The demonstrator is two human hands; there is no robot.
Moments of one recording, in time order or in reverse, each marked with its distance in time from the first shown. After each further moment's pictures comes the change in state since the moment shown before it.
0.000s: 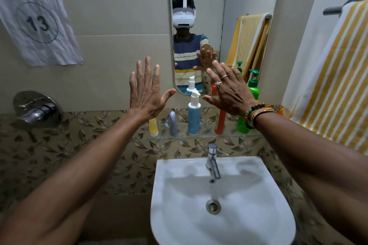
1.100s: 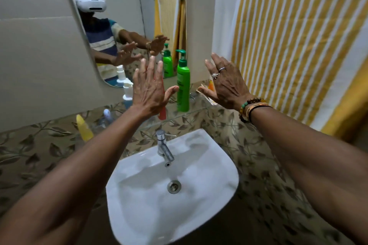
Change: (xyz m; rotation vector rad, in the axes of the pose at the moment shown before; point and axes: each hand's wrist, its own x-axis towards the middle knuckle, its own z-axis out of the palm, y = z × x) left_hand 0.007 0.165 0.044 -0.330 -0.057 0.377; right_hand -0.140 0.072 -0.034 -0.196 -0.093 0.362
